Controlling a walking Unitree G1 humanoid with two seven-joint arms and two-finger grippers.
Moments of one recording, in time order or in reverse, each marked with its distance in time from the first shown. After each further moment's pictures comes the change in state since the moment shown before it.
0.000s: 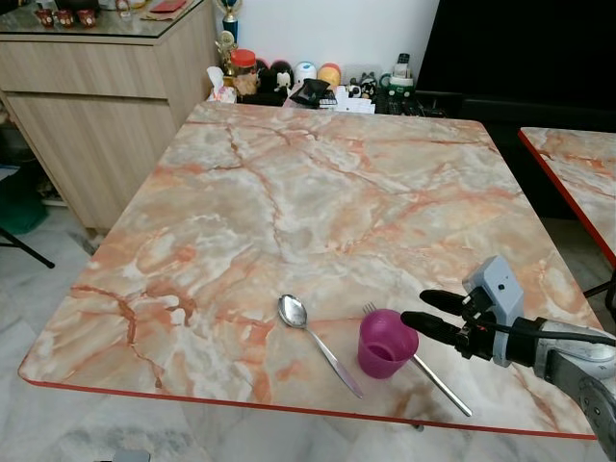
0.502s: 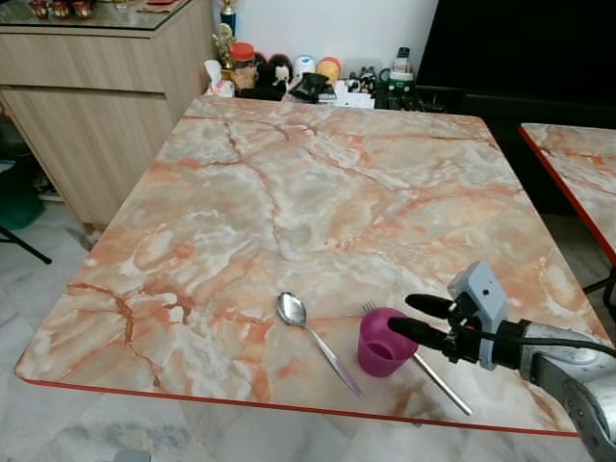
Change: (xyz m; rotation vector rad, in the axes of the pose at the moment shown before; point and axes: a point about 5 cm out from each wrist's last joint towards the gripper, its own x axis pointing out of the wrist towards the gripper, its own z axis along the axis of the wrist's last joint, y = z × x) left arm 0.000 0.000 -0.001 -0.003 0.001 0.008; right arm 0.015 0.011 -0.002 -0.005 -0.020 0.062
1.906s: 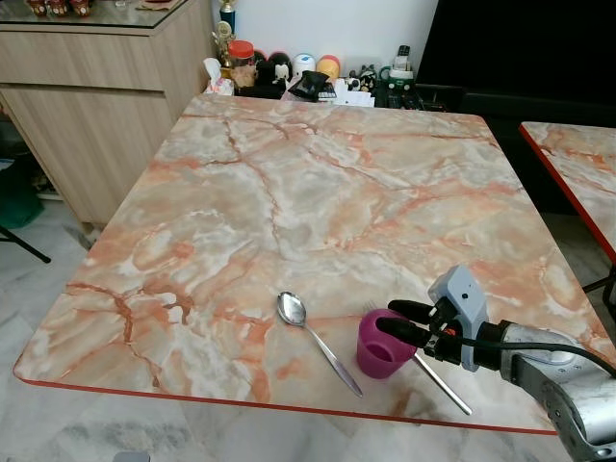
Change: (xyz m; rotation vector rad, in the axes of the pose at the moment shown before) left arm 0.000 0.000 -0.001 -0.003 0.003 0.002; right arm 0.012 0.006 -0.001 -0.036 0.019 0.018
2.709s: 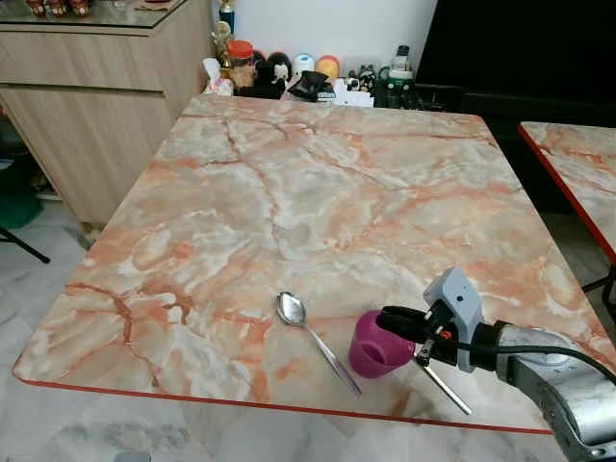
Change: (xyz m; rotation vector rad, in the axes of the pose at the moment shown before) left arm 0.000 -0.002 0.000 -0.001 0.001 -0.004; right arm 0.004 0.002 0.000 -0.015 -0.011 0.002
